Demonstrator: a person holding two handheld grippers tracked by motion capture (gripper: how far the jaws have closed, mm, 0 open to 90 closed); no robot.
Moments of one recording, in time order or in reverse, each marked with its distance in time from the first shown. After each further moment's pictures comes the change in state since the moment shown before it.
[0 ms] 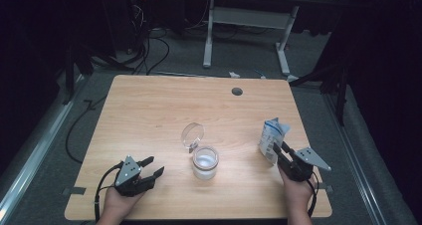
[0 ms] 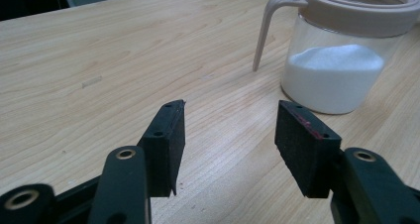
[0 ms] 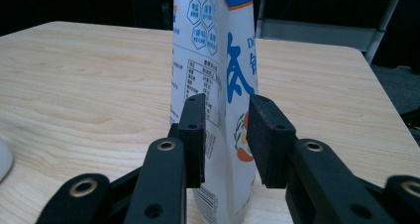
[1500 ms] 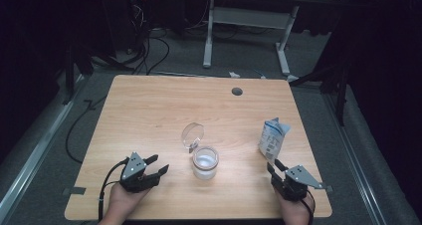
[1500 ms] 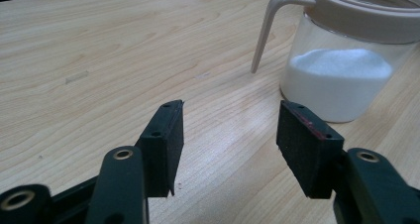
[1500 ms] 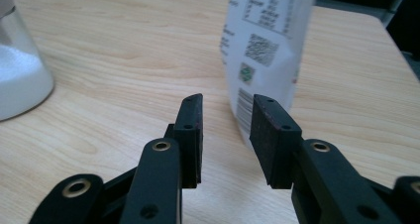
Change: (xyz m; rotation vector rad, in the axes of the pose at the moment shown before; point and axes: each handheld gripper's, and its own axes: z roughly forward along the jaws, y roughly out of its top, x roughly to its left) left arm -0.001 0.006 0.014 0.030 -0.012 -0.041; right arm 0.035 -0.028 -0.028 0.116 0.008 -0.082
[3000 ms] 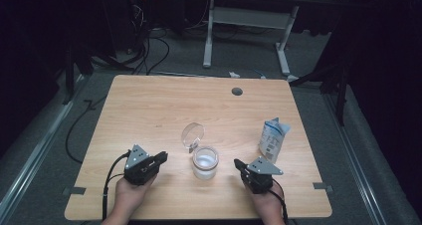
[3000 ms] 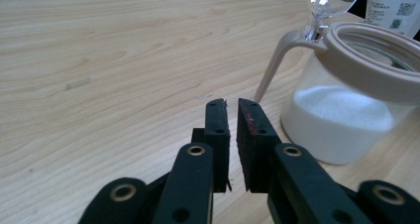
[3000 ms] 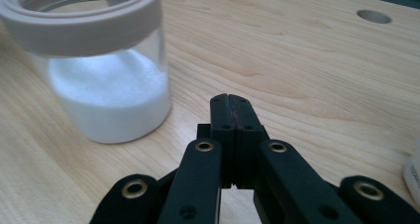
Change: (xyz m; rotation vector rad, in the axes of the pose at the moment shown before) left arm -0.003 0.026 0.013 -0.006 0.022 -0.106; right arm 0.070 0.027 0.046 0.045 0.248 -0.115
